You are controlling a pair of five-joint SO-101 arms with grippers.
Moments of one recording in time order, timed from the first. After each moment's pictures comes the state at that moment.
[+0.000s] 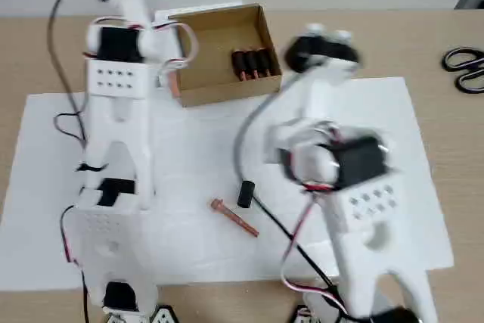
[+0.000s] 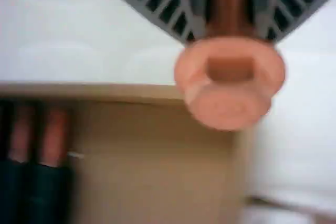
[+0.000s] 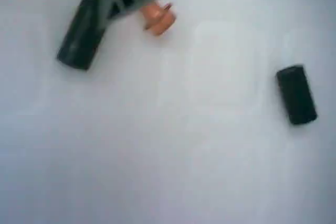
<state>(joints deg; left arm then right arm) -1.1 32.9 -58.5 99.4 31.9 -26.5 -26.2 2.9 92.4 -24.7</state>
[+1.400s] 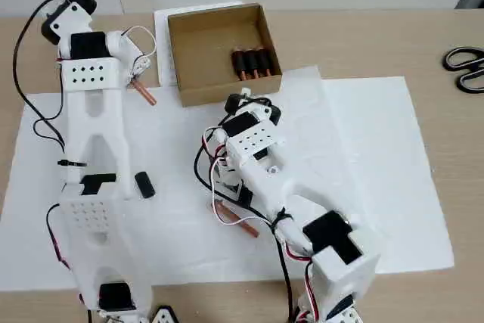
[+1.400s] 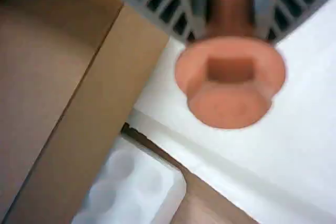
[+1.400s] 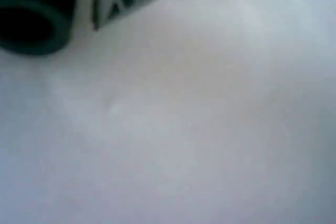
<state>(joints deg) -8.4 38.2 -52.1 91.8 45.7 -35.2 14.0 9.4 77.3 -44.2</state>
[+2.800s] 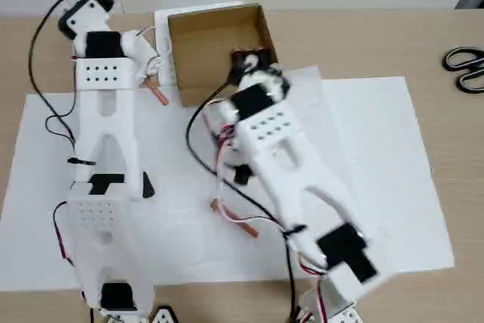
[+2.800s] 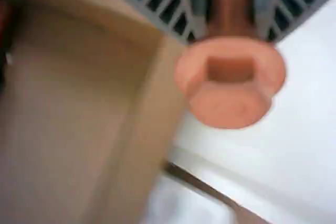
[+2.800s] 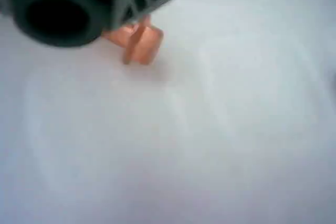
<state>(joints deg) -3.3 38.2 -52.1 91.4 43.1 -30.5 3.0 -8.2 96.4 -42.0</state>
